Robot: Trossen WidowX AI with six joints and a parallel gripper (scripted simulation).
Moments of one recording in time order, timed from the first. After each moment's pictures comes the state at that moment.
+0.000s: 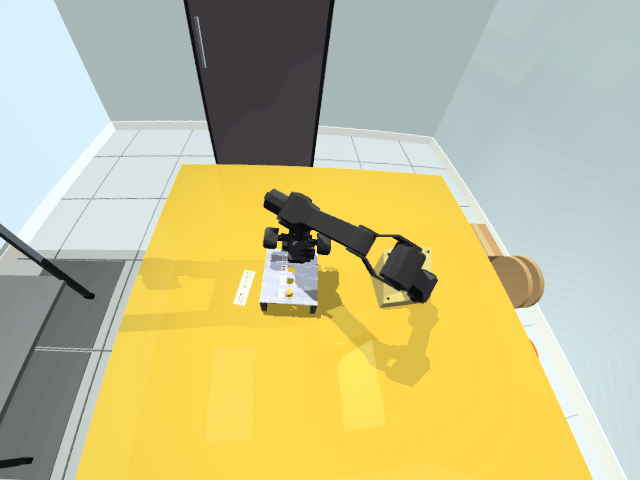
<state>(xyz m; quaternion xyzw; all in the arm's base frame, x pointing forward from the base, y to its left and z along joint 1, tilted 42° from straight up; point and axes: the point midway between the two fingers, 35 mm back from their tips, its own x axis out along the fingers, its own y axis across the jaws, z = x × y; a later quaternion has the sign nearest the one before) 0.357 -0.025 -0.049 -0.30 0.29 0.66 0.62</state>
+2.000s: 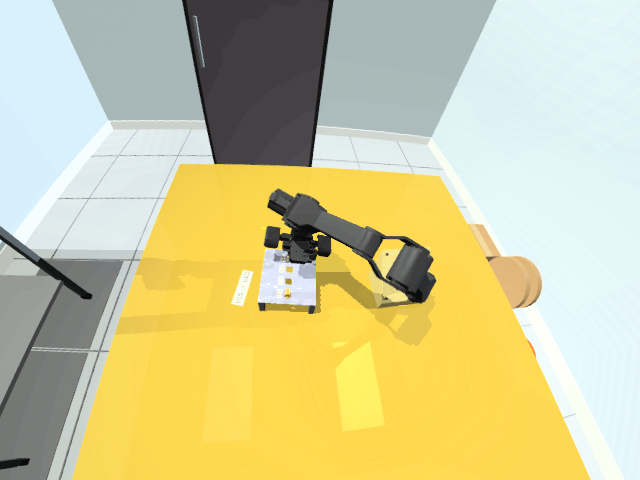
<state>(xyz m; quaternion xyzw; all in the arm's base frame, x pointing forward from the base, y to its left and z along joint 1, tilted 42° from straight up) 0.354 -0.026 -0.049 -0.31 0.28 0.64 0.65</state>
